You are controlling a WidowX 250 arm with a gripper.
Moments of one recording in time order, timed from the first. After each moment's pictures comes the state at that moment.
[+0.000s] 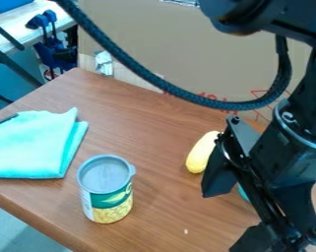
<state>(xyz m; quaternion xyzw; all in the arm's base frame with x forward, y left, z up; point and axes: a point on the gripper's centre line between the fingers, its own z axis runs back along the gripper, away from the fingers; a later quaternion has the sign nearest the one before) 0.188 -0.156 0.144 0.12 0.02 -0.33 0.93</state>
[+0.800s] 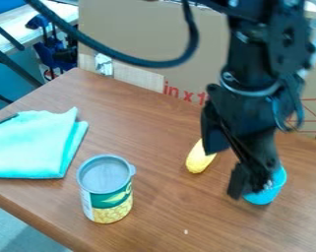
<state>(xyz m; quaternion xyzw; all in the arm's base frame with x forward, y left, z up) 0.247 -0.129 0.143 0.05 -0.11 -0.34 0.93</state>
